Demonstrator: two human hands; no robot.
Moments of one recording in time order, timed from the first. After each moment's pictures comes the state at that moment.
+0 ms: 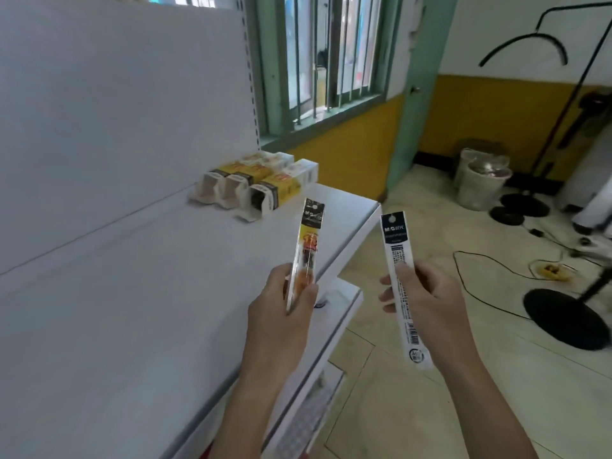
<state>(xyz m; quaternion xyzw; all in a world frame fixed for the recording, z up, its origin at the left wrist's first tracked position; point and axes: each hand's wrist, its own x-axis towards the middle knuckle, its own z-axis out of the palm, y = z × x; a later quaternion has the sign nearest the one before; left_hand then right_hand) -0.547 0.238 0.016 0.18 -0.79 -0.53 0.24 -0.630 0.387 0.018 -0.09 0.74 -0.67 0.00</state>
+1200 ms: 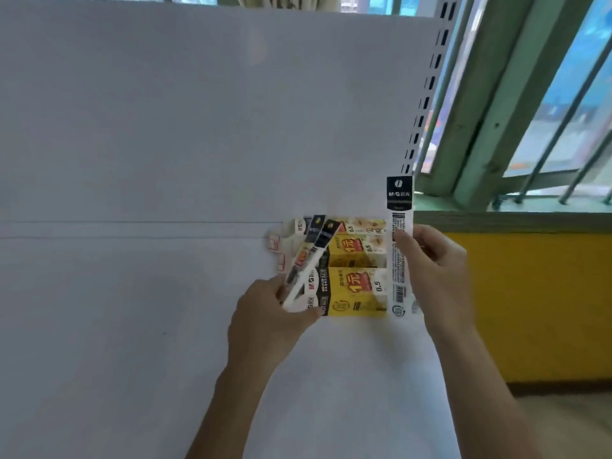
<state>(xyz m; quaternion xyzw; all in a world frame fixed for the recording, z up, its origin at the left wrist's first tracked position) -0.772 0.152 0.024 0.62 -0.64 -0.30 0.33 -0.947 0.172 0.056 -0.45 0.62 -0.62 0.17</state>
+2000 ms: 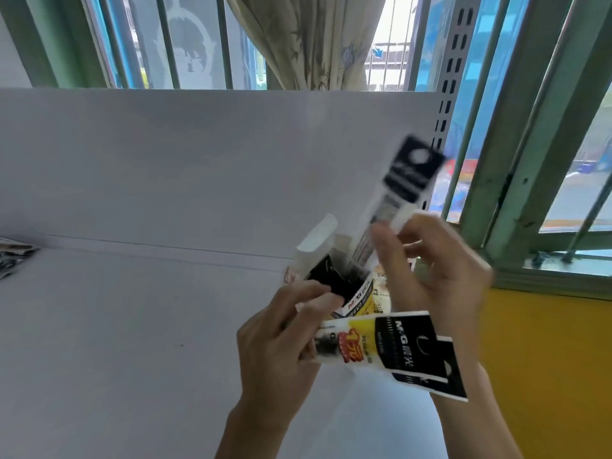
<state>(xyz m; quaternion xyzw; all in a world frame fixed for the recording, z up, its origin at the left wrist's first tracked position) -0.802 0.190 0.056 0.31 -0.72 0.13 0.61 -0.936 0.192 0.117 -0.65 0.36 -0.67 -0.03</state>
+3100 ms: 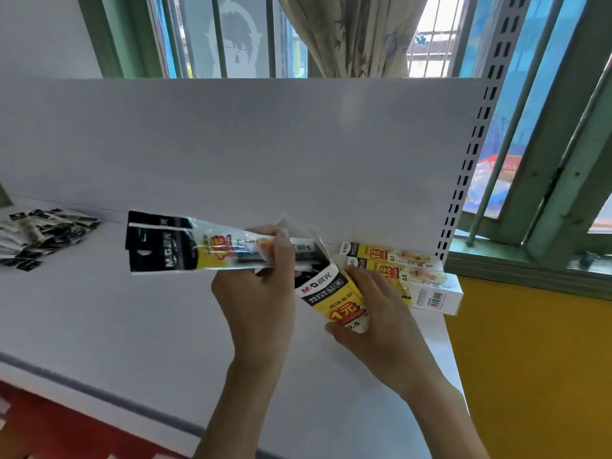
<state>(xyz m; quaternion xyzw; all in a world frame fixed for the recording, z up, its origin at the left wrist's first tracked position) -0.785 0.213 0.090 0.46 -0.44 -0.10 0.76 -0.917 0.193 0.039 -0.78 0.49 -0.37 0.10</state>
